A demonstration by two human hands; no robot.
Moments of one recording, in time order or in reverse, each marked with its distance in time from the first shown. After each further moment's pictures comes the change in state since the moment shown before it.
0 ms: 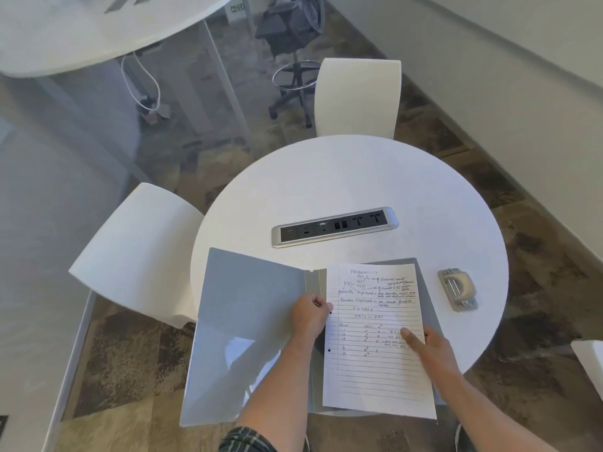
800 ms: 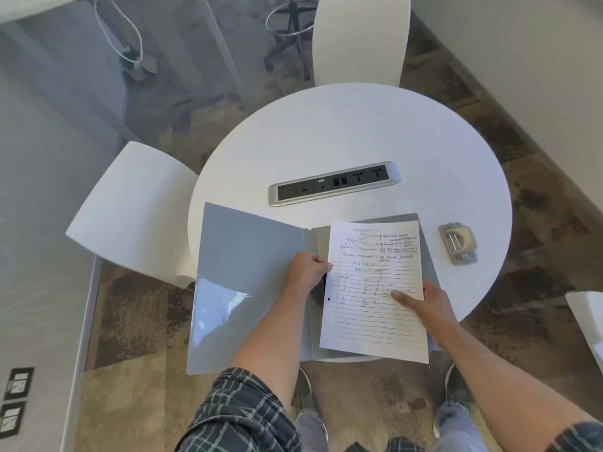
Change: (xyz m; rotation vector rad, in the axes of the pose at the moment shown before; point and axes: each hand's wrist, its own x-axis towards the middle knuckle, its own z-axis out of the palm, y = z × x) left_hand 0.007 -0.002 -0.004 -0.009 -0.098 -0.070; right_hand 0.000 0.003 -0.008 -0.009 -0.076 -0.004
